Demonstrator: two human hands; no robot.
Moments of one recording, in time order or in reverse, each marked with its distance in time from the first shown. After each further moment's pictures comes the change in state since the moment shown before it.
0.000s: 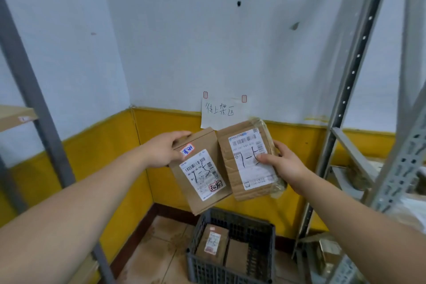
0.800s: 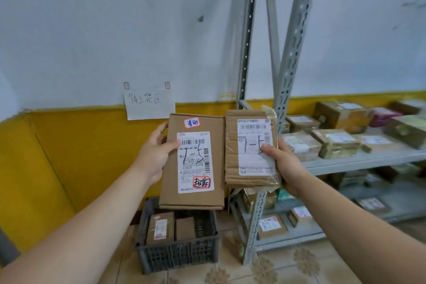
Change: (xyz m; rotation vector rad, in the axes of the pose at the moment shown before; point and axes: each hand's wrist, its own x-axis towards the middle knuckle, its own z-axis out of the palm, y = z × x) left_hand -0.070 0.049 0.085 -1.161 -0.149 0.125; right_hand -0.197 0.028 -0.026 0.278 0.478 -0.031
